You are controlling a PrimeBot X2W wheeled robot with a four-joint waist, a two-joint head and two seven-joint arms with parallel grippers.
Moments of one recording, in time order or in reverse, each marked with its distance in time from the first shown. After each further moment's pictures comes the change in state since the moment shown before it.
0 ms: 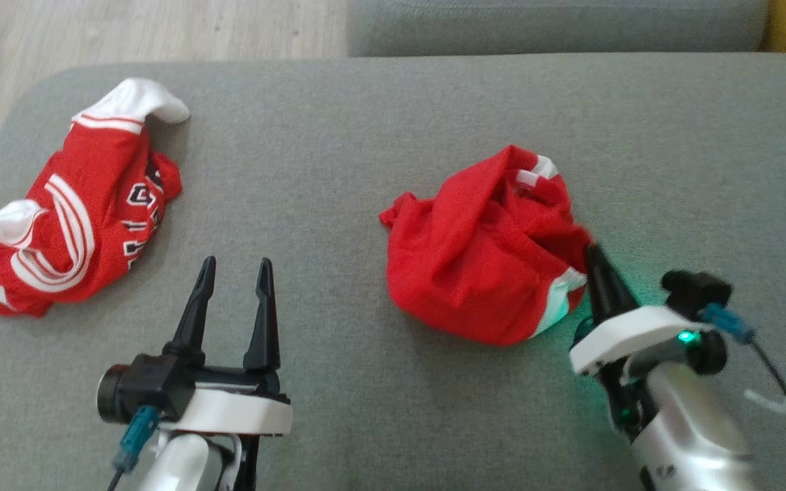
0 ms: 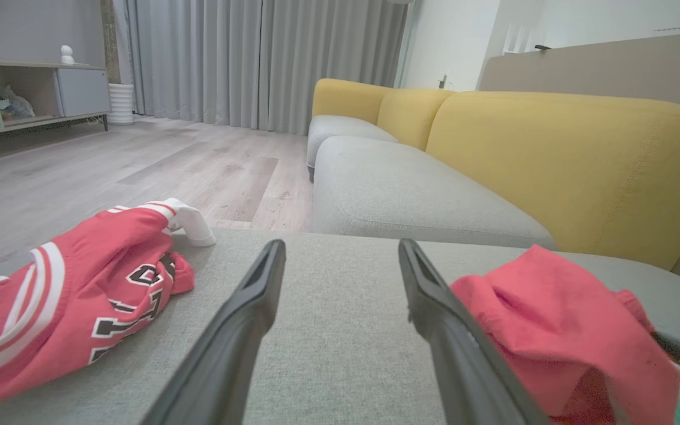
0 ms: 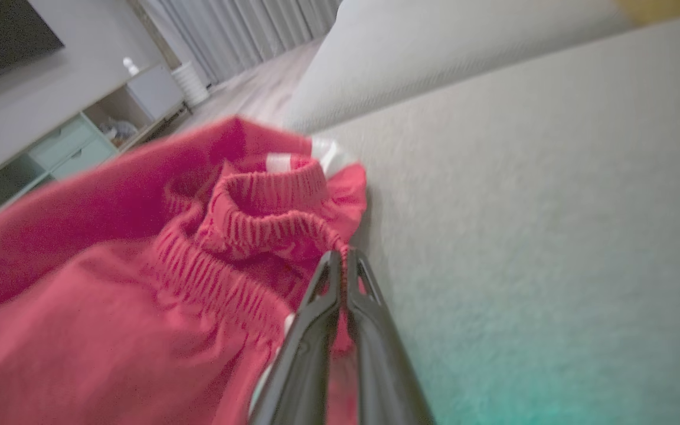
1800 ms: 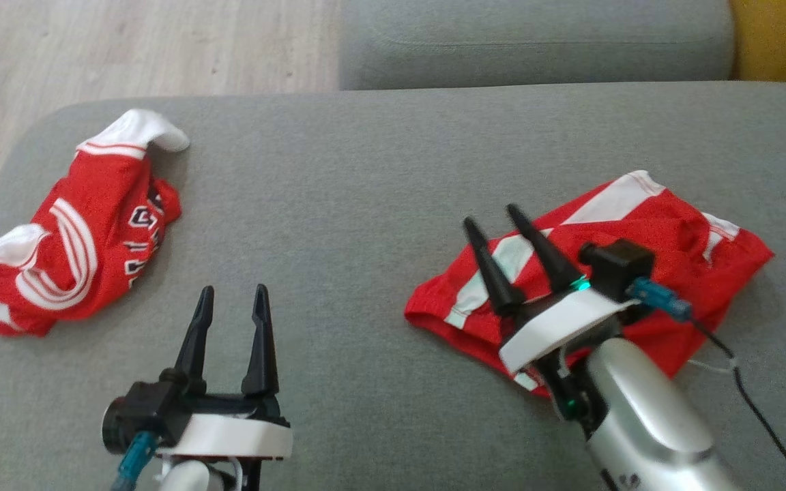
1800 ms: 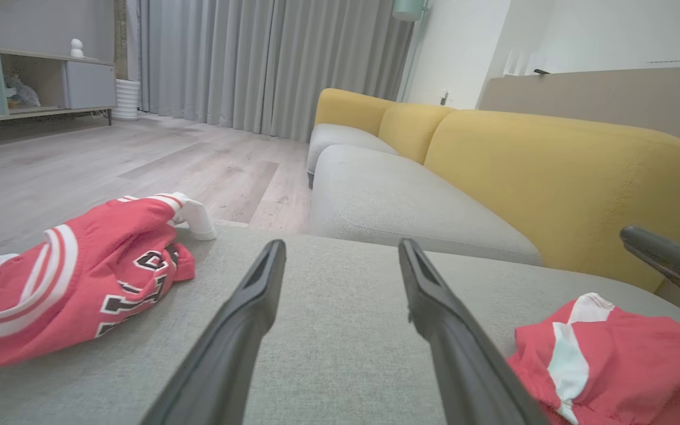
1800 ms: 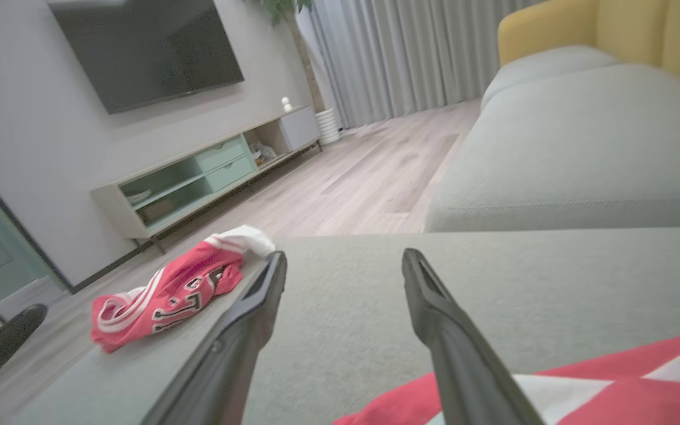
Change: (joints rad) left arm 0.079 -0.077 0.092 0.013 0.035 -0.068 0.000; right arm 0.016 -0.007 0.272 -0.320 0.011 0.000 0.080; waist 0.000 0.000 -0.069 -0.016
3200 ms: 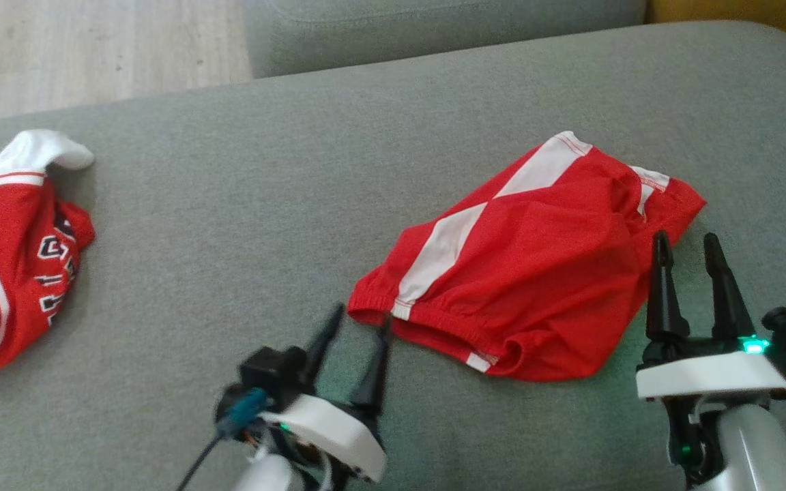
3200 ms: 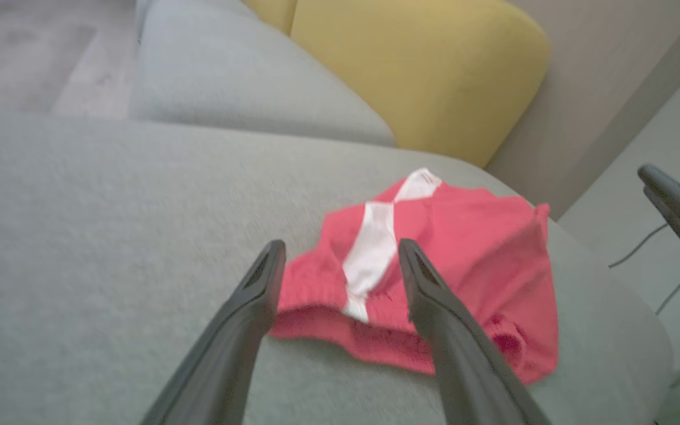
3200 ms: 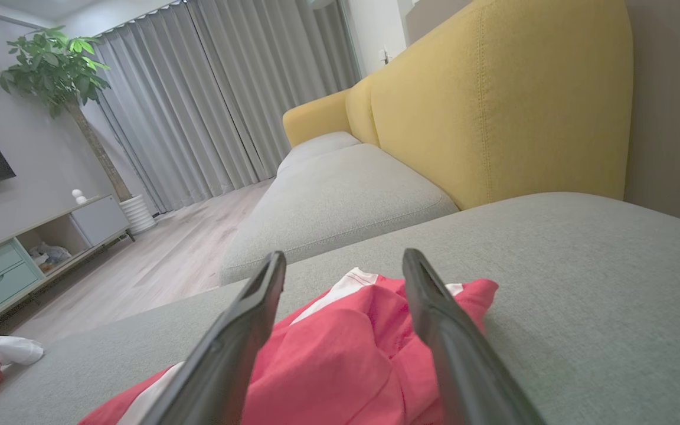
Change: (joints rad) left arm -0.078 -0.039 -0.233 0.041 -0.091 -0.031 0.234; right arm 0.287 0.012 -0.467 -0.254 -0.129 0.000 -0.083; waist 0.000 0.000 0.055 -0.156
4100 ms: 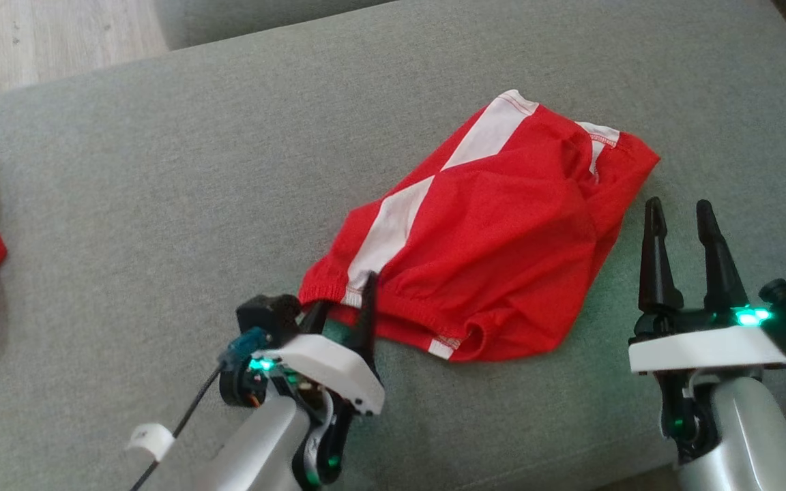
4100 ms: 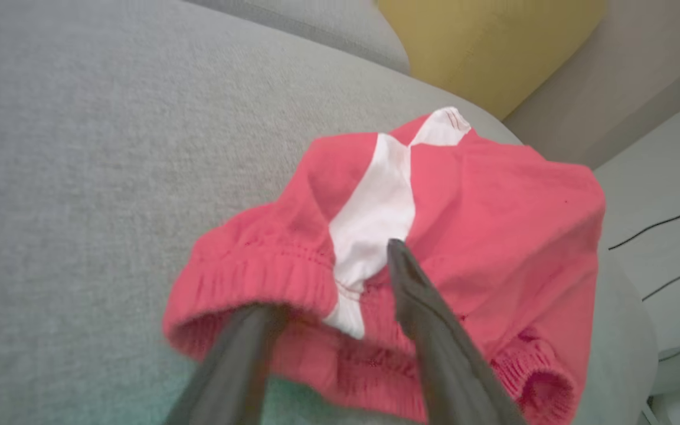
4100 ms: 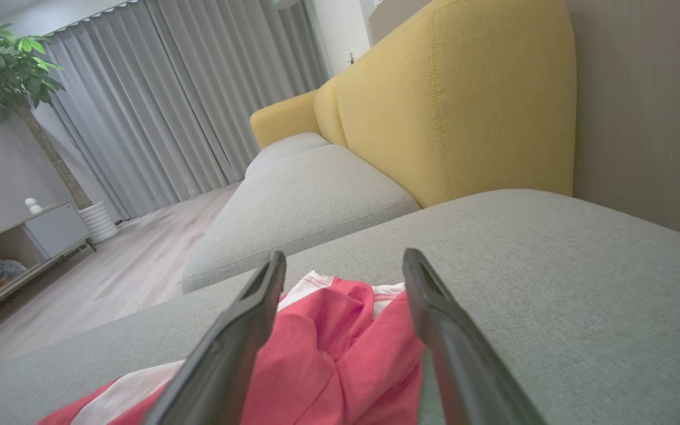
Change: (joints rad) left arm -0.213 -0.001 -0.126 0.218 -0.298 0.123 -0.017; right arm -0.062 0.001 0.031 -0.012 0.025 0.000 0.000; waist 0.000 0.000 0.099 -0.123
